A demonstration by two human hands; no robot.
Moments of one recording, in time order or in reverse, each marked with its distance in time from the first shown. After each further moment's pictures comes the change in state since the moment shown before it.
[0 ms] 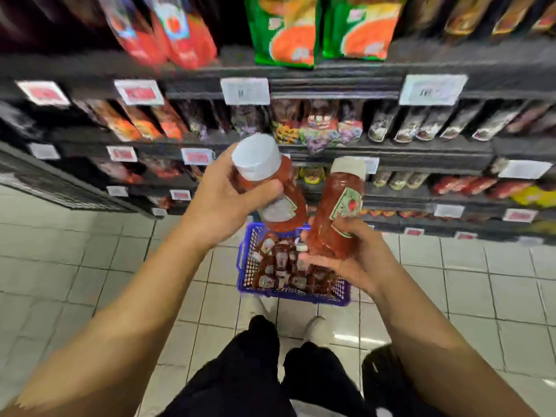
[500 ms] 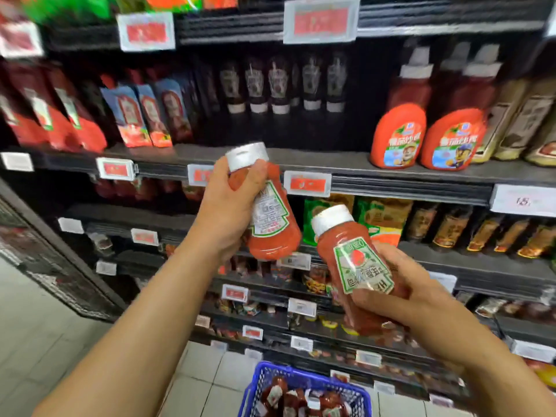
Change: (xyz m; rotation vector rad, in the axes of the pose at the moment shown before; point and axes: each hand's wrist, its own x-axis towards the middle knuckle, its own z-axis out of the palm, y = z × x) left_hand 0.081 0.199 -0.095 -0.333 0.295 0.277; right_hand -0.077 -0.134 0.199 -0.896 -0.211 -0.450
